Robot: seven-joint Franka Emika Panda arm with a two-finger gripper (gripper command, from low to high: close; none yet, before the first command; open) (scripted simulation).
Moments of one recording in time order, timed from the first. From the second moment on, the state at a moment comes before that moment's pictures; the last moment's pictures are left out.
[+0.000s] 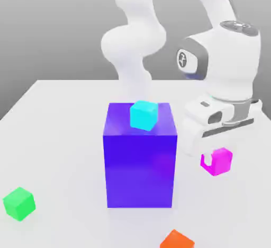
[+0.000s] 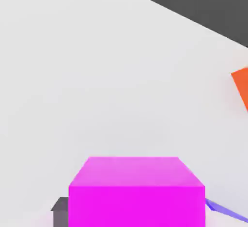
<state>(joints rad) 0.83 -0.13 -0.43 -2.63 -0.12 2.54 0.83</state>
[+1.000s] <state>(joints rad) 0.50 -0.16 -0.93 -2.43 -0.21 2.40 0.09</state>
